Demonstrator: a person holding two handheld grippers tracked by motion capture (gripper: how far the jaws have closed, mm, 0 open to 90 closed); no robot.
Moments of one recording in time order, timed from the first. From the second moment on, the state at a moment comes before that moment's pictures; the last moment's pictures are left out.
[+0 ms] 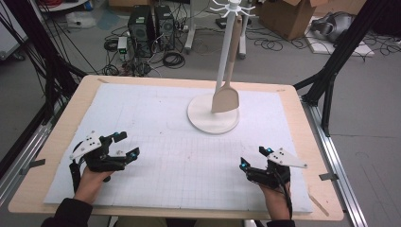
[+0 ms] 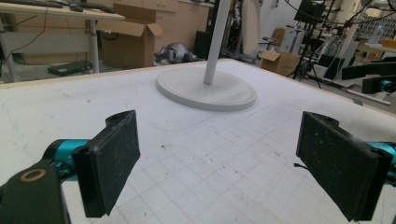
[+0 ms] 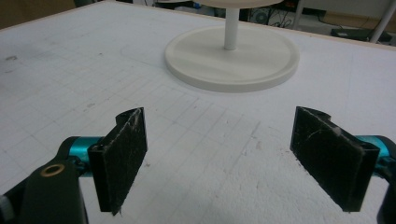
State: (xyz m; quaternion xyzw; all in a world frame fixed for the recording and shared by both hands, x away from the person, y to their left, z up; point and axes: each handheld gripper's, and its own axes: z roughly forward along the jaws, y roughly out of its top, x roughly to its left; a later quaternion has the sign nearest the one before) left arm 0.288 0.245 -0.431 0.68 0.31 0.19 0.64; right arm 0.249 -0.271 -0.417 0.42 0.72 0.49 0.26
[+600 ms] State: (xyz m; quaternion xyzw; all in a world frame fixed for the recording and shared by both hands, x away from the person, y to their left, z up) left arm 0.284 0.240 -0.438 0.69 0.31 0.18 0.63; right arm 0.246 -0.270 -0.422 0.43 0.72 0.49 0.26
